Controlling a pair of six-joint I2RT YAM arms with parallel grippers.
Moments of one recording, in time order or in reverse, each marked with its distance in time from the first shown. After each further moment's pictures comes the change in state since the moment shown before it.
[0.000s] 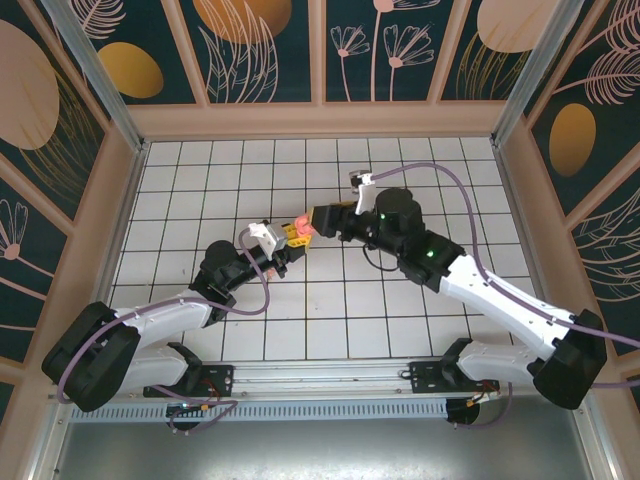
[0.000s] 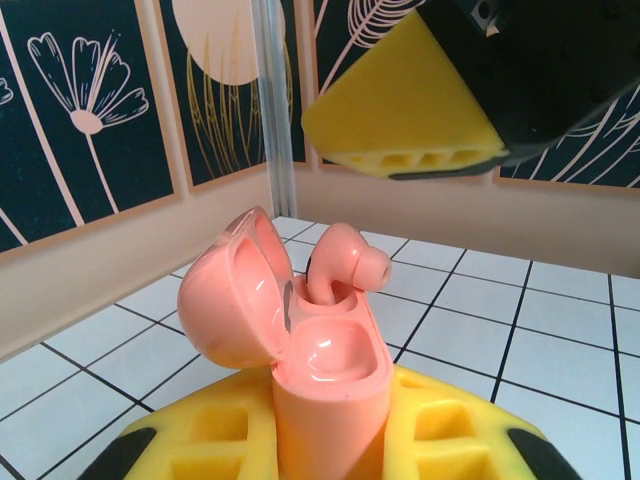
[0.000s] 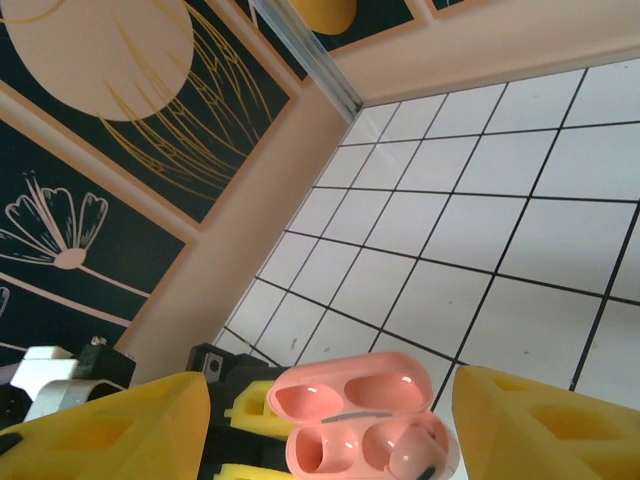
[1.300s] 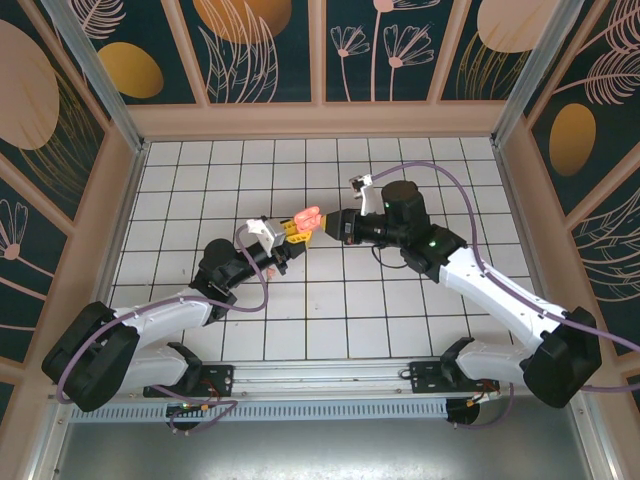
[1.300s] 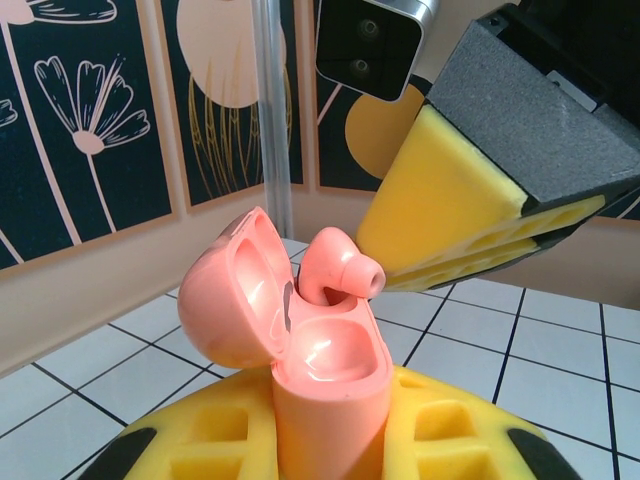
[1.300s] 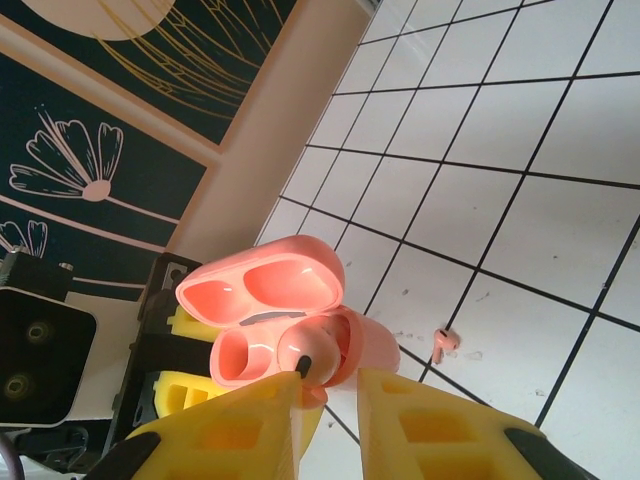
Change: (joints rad) left arm -0.001 0.000 0.021 0.025 0.004 -0.042; right arm -0.102 0.040 -0.020 -0.080 -0.280 0.029
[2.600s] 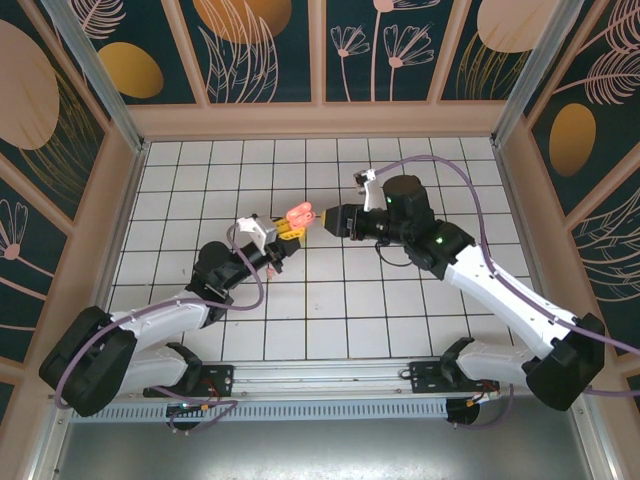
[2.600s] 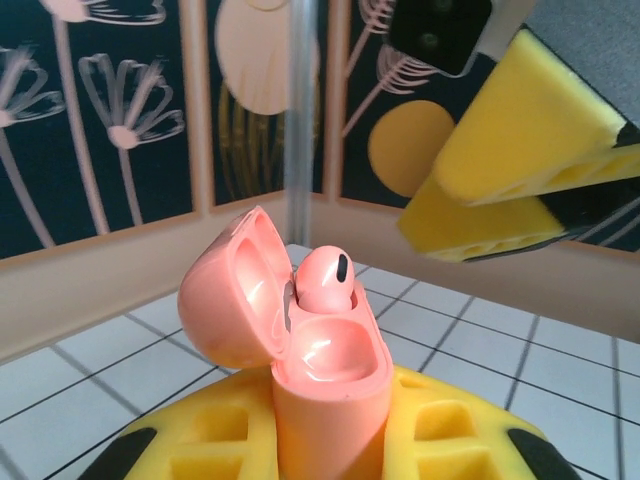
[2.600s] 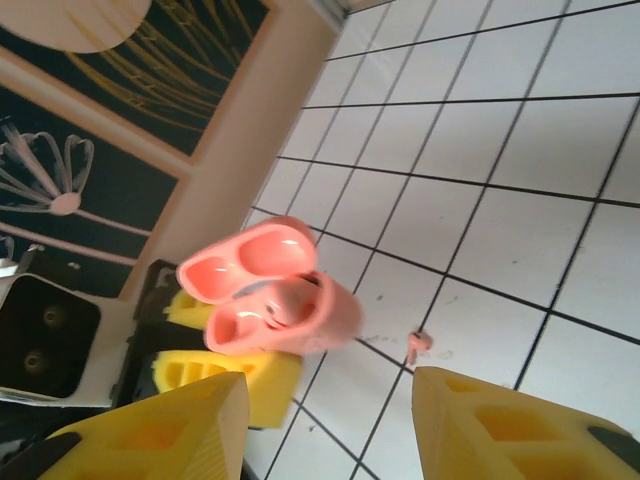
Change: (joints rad) left arm 0.048 -0.043 -0.047 0.031 -0.054 -0.092; right arm 0.014 -0.005 0.116 -0.172 0.112 -0.026
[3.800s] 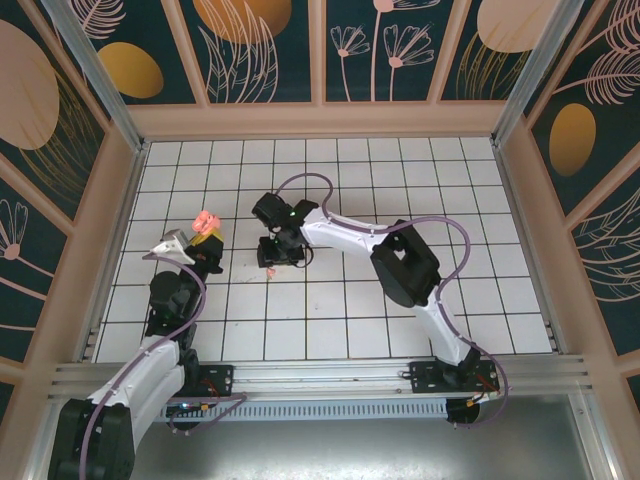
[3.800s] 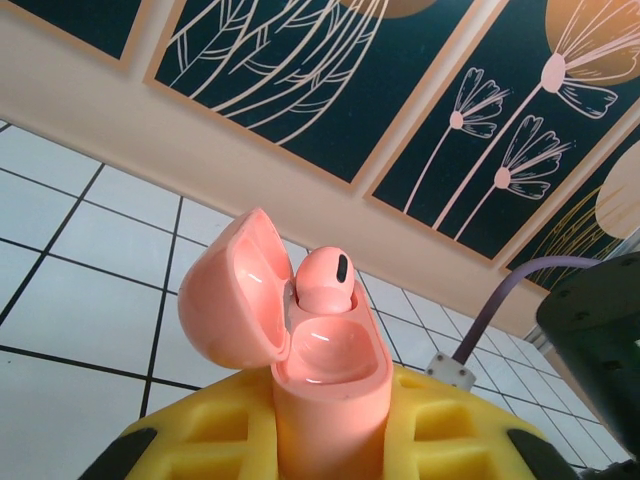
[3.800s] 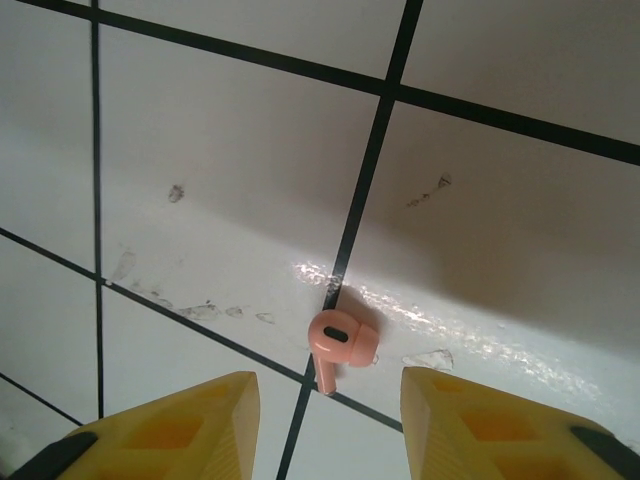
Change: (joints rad) left arm 0.443 -0.448 -0.307 -0.247 -0.243 -0.462; right arm 0.253 1.041 0.747 -0.479 0.111 0.068
